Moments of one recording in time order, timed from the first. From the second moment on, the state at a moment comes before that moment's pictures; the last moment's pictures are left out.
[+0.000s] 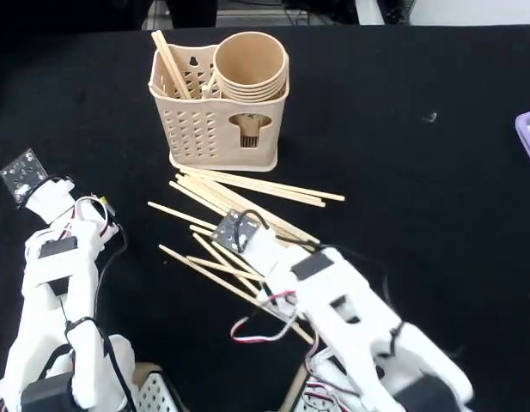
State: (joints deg) left arm -22.9 -32.5 66.6 22.3 20.0; right arm -28.7 -30.7 71.4 47.5 26.2
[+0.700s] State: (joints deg) left arm -22.9 -32.5 66.6 22.3 20.0; right arm -27.7 -38.7 59.7 61.2 26.3
